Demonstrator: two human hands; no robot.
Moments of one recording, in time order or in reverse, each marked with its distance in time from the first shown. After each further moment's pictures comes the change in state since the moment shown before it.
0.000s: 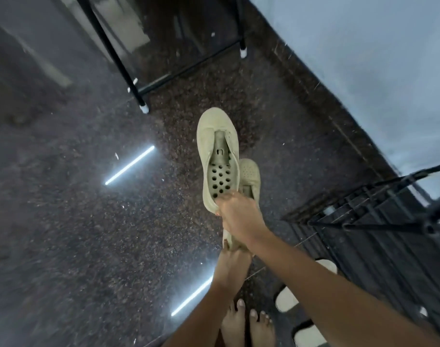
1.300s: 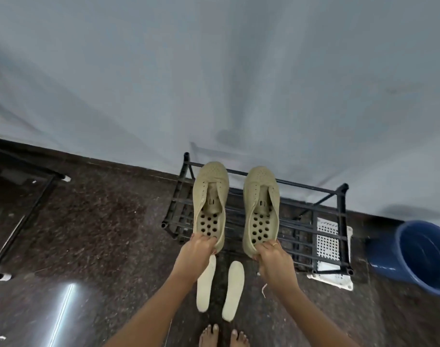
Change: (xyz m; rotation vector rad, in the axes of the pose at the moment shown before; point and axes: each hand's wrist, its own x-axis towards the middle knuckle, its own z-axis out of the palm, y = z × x) left_hand -0.100 0.356 -0.113 0.403 0.068 0.689; right_hand -0.459 0.098 -0.134 0.051 0.529 0.981
